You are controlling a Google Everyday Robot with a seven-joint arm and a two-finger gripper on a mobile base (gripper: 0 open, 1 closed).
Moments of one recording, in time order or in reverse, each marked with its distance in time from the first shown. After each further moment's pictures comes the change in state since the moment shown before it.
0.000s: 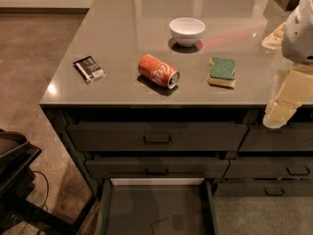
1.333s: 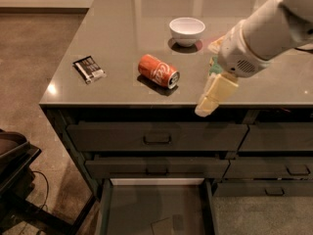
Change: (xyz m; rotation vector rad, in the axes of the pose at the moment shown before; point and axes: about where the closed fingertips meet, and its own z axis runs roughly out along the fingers) arm -0.089 -0.037 0.085 0.043 -0.294 0.010
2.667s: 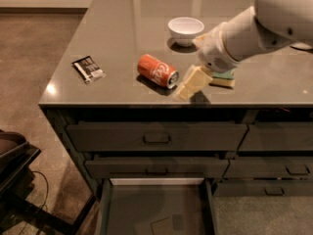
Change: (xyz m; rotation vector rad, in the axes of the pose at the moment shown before) arm -0.031 -0.038 0.049 0.057 -0.166 0.045
